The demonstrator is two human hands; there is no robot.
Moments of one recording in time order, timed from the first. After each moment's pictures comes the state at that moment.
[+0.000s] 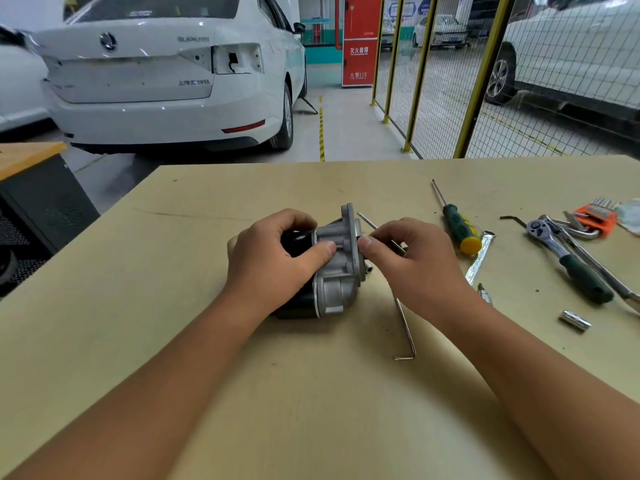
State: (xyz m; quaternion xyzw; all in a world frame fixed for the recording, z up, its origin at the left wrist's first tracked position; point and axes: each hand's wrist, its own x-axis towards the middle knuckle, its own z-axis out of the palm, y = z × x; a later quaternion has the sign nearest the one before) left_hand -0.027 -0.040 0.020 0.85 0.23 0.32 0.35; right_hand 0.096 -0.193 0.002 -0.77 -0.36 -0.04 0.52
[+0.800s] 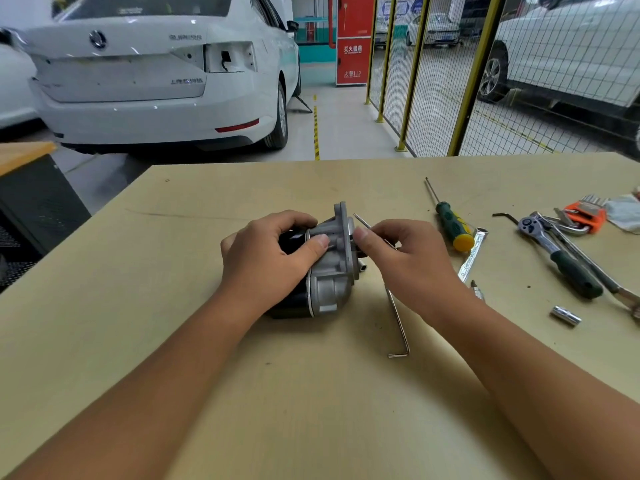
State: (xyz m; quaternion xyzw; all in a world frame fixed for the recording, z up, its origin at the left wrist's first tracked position) left_hand -0.020 -0.033 0.012 0.87 0.23 0.32 0.31; right_hand 0.093 -0.192 0.006 -0.76 -0.34 0.01 0.55
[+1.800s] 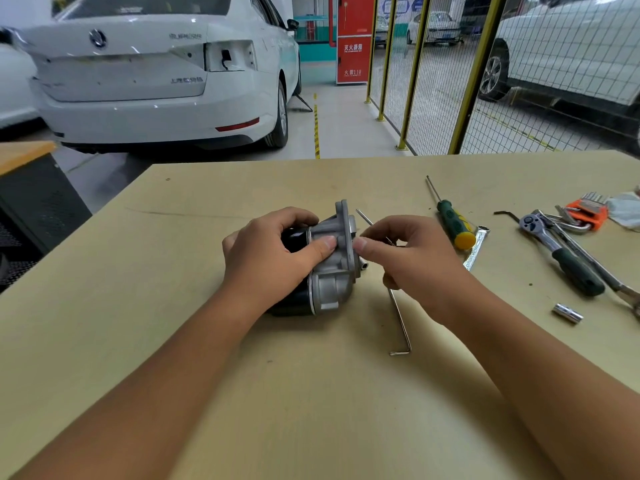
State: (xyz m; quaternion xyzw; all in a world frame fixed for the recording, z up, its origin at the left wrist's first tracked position) left_hand -0.015 -0.029 0.007 0.87 0.23 0.32 0.30; right_hand 0.097 -0.197 0.009 -0.72 -0.33 0.11 0.60
